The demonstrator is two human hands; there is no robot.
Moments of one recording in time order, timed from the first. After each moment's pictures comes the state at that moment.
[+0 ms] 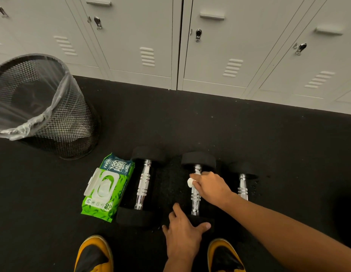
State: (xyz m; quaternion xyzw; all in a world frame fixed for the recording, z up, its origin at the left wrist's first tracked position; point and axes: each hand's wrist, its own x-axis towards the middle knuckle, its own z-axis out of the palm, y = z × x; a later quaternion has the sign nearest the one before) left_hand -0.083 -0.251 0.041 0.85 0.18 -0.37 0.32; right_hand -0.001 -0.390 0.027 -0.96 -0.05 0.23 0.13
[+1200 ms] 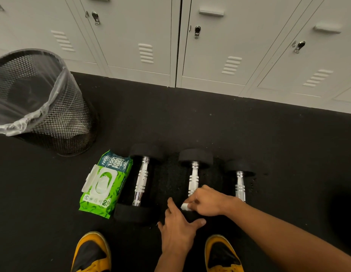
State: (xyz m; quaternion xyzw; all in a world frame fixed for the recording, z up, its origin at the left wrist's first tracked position) left_hand -0.083 -0.243 0.039 0.85 0.17 -0.35 0.34; right_hand -0.027 -0.391 0.020 -0.86 -0.09 0.42 0.28
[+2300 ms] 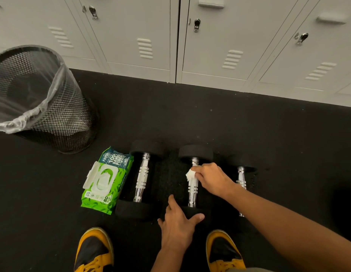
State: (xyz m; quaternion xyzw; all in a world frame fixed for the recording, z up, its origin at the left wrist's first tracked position) left_hand -0.084 -0.239 0.041 0.85 0.16 -0.35 0.35; right_hand 0.000 -0.405 0.023 -0.95 -0.04 0.23 0.21
